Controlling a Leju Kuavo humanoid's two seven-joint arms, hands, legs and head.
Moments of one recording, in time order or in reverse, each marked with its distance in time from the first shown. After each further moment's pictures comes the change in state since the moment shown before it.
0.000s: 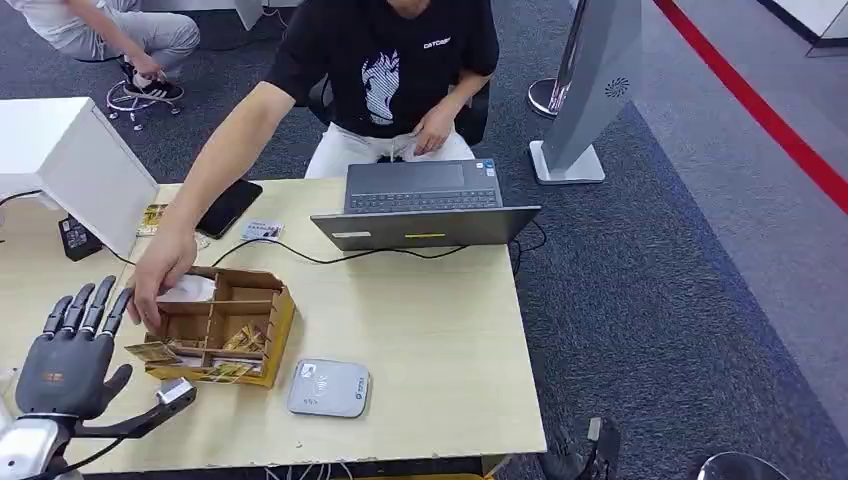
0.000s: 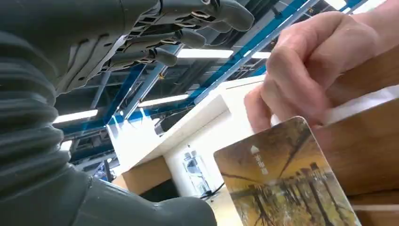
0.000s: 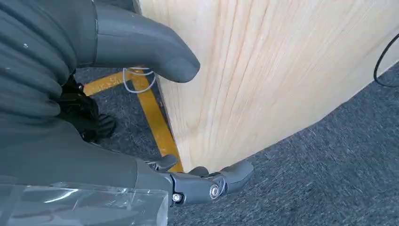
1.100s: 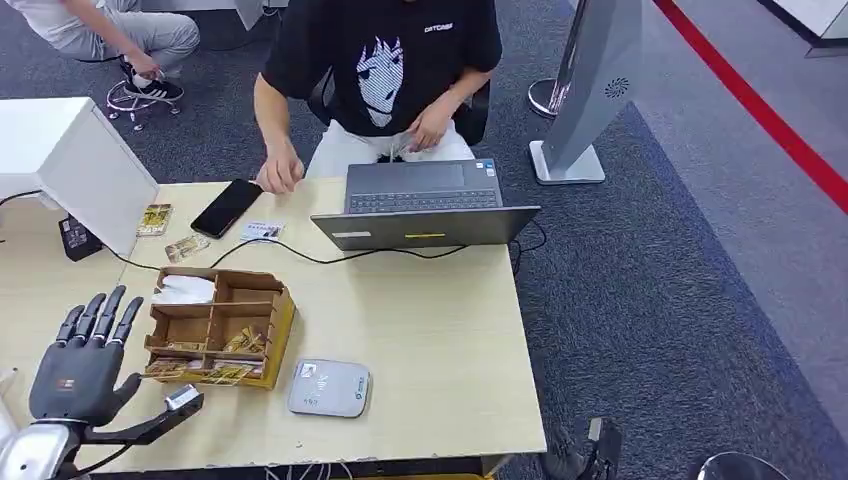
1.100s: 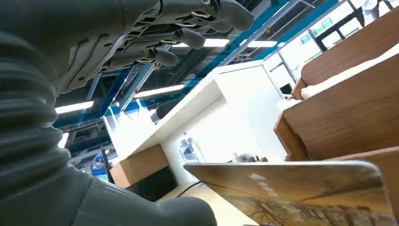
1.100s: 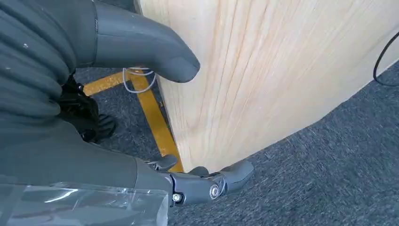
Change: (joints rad) left arm 0.008 -0.018 0.000 0.036 0.004 -0.004 -0.001; right arm 0.000 0.000 -0.006 0.000 0.002 0.002 0.000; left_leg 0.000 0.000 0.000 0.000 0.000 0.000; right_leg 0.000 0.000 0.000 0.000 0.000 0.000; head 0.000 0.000
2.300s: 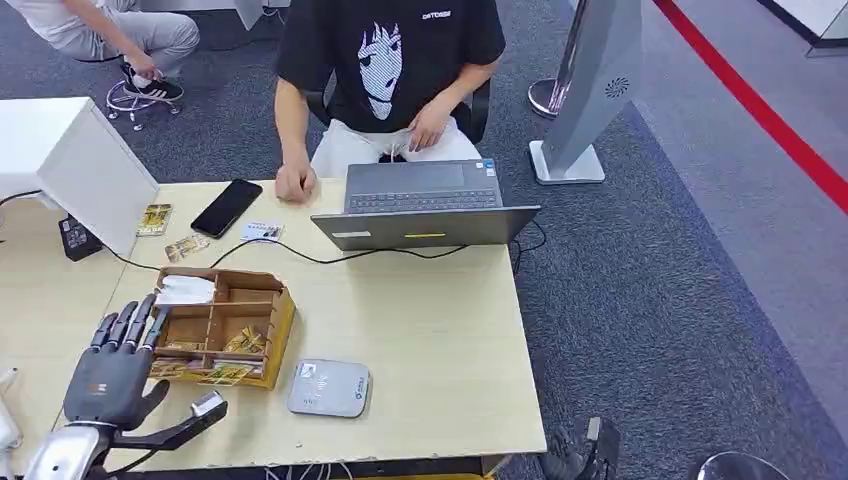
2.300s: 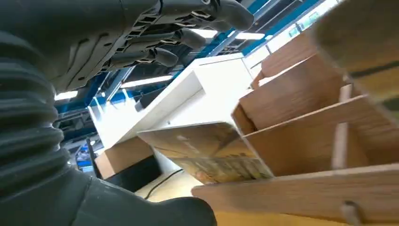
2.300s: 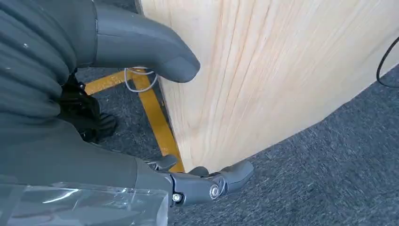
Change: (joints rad) left arm 0.003 -0.047 -0.047 0.040 -0.024 0.012 -0.003; right arm -0.001 0.000 -0.001 0.000 0.013 0.002 0.003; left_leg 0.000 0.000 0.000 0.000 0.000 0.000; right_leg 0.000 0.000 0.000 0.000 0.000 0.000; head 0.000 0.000
